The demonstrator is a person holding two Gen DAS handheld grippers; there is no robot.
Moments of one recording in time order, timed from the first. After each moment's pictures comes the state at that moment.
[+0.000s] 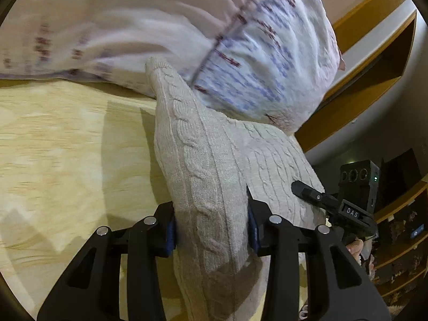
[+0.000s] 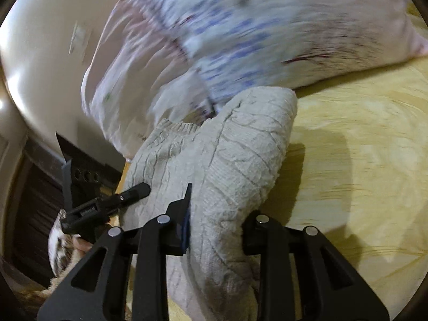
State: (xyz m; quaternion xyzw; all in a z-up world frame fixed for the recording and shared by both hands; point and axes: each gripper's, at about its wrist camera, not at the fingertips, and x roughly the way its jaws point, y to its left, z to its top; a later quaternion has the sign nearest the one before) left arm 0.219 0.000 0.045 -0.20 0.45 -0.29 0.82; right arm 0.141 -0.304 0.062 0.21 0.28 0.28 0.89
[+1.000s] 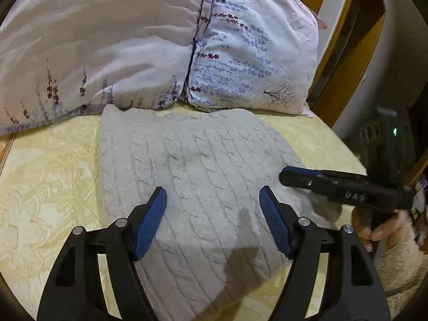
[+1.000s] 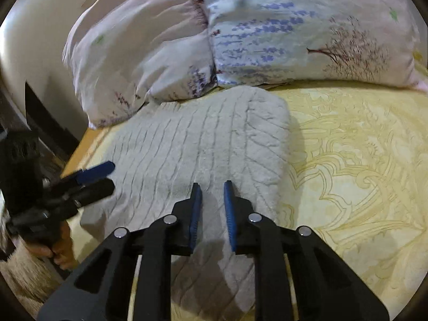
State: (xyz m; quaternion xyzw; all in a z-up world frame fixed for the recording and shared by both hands) left arm 0.164 -0.031 0.041 -0.03 0.38 -0.26 0.89; right arm 0.129 -0.268 0.038 0.12 0.29 0.19 0.93
